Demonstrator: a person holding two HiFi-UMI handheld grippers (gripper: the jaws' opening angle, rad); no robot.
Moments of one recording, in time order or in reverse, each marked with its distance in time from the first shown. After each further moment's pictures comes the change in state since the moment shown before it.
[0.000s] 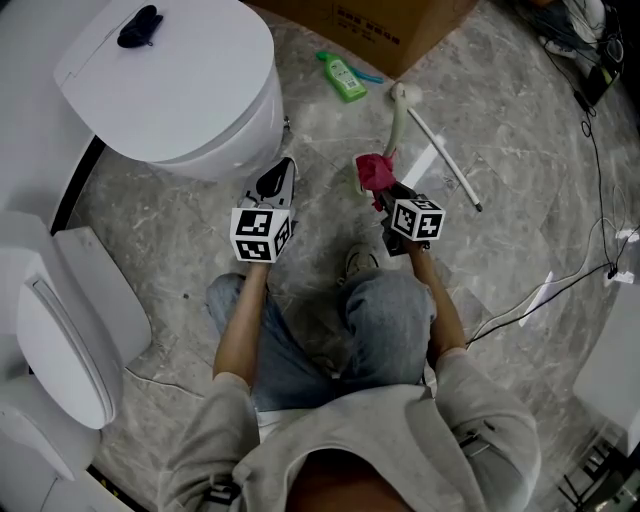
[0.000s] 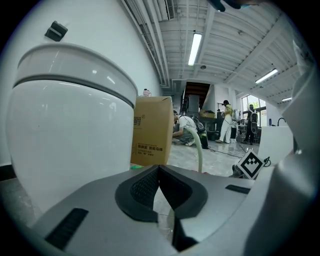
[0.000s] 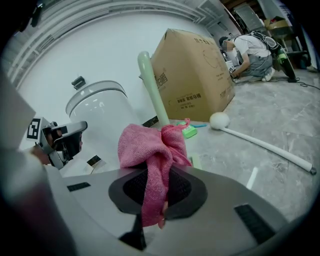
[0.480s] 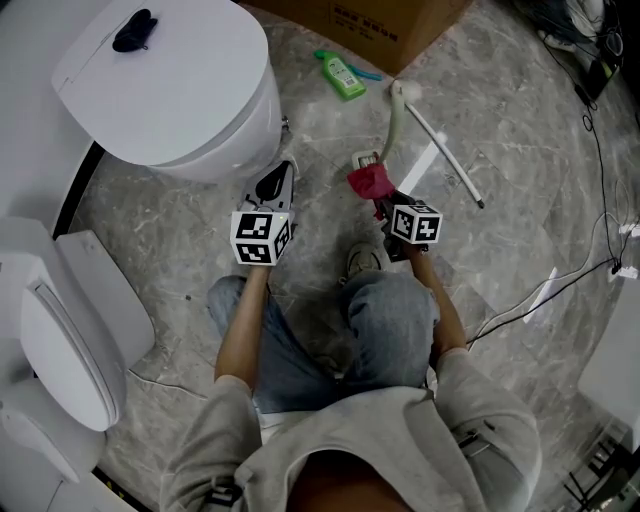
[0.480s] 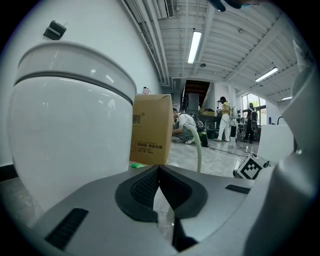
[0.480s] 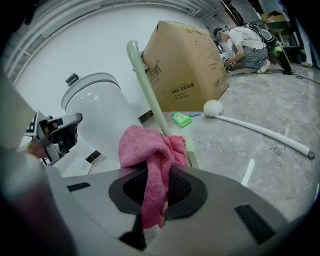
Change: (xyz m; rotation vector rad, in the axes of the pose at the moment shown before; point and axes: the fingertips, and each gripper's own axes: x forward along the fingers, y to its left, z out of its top) left arm -0.001 -0.002 -0.008 0.005 0.020 0.000; right arm 0.001 -0.017 -0.039 0.047 0.072 -0.028
